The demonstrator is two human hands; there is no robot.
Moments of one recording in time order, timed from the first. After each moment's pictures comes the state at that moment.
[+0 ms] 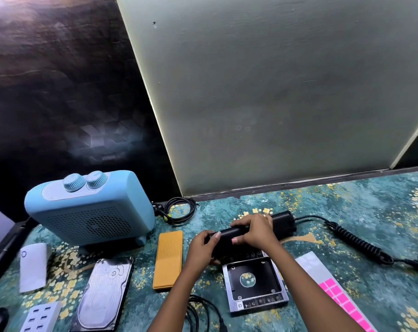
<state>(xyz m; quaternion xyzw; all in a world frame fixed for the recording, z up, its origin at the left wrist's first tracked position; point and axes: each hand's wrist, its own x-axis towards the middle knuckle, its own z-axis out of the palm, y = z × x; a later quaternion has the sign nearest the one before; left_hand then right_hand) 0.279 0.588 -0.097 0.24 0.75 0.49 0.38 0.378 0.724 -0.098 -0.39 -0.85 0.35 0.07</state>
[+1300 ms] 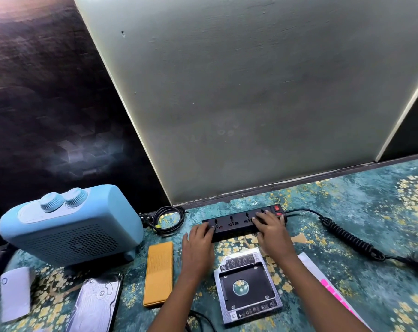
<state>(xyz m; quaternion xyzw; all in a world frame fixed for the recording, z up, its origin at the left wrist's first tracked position) 0.274 0.620 -0.125 0.50 0.85 0.15 0.05 0.426 0.757 -0.145 -0.40 -0.89 0.14 0.13</state>
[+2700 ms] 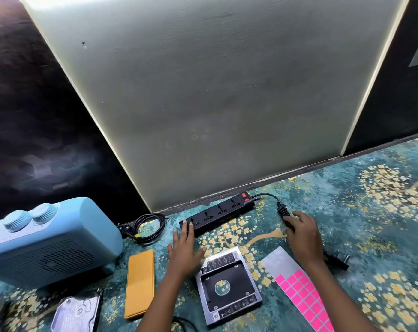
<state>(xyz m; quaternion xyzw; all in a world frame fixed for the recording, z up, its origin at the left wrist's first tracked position) 0.273 0.631 -0.128 0.46 0.86 0.10 0.22 0.520 0.774 -0.131 -0.56 -0.76 0.15 0.28</state>
